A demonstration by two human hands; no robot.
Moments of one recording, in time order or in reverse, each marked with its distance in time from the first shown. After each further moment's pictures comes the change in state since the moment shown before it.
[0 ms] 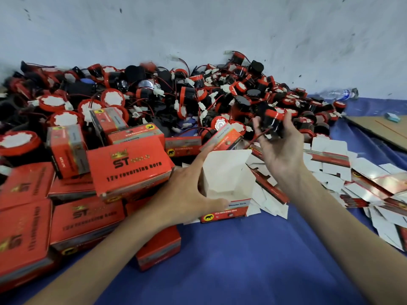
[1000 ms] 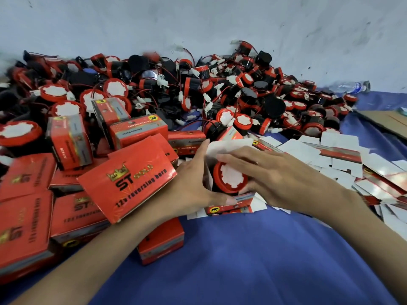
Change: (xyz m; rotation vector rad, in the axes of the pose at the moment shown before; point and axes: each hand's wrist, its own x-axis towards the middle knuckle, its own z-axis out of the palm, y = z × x) left_hand 0.006 -0.001 0.003 -0.027 0.036 -0.018; right_hand -0.064 -0.014 -0.005 -2.159 -1.350 -0.811
